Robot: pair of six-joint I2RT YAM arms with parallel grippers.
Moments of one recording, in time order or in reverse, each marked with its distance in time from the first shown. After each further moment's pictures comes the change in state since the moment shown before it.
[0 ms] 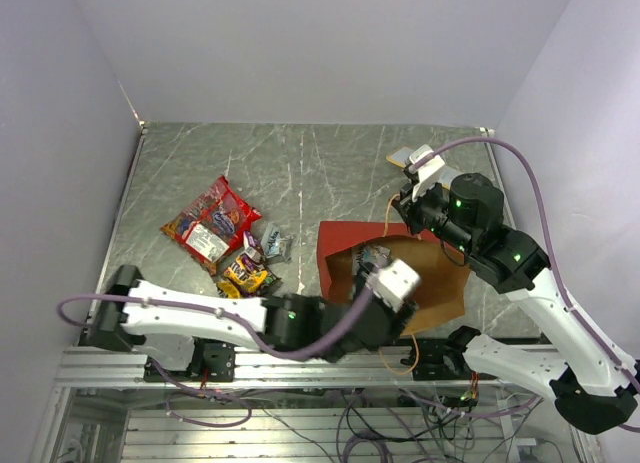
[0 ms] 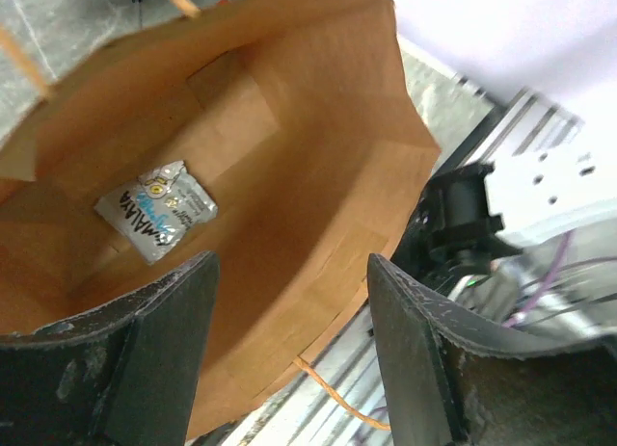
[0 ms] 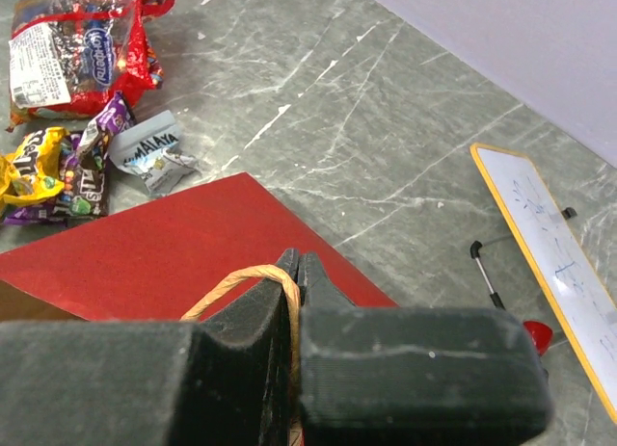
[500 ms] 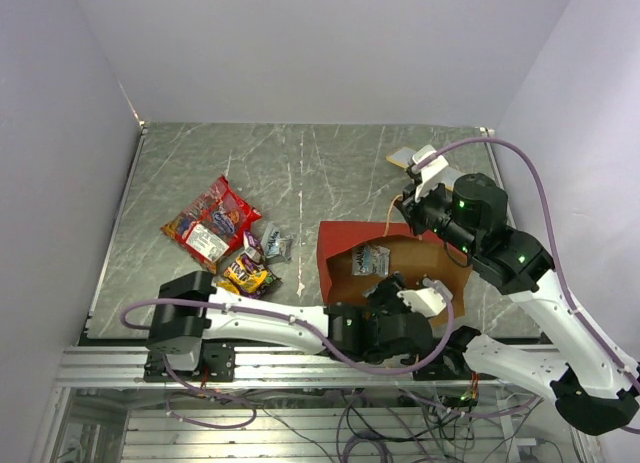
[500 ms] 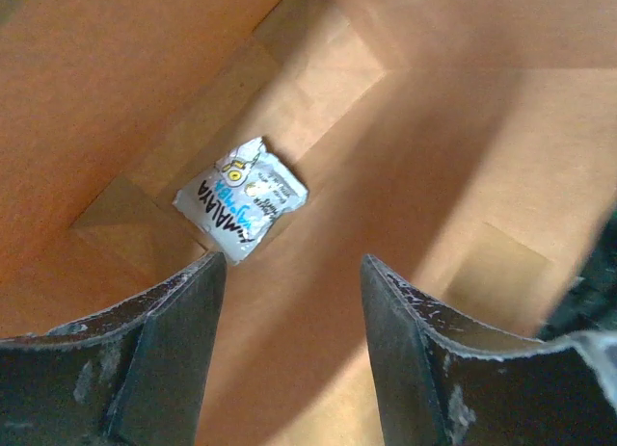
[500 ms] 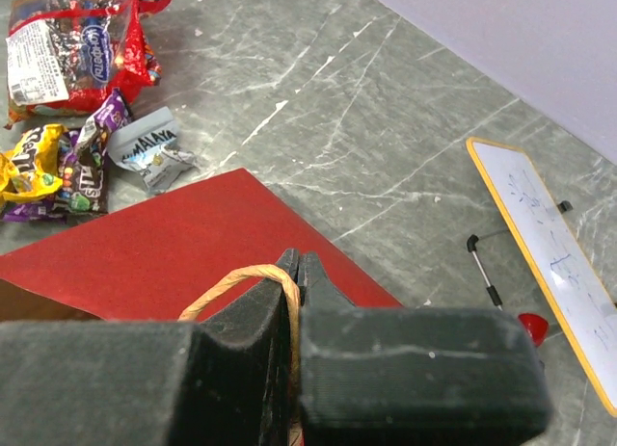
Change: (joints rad) left arm 0.002 0.328 0.089 -0.004 -0.162 0.241; right arm 0.000 -0.011 0.008 -0.023 0.011 0.002
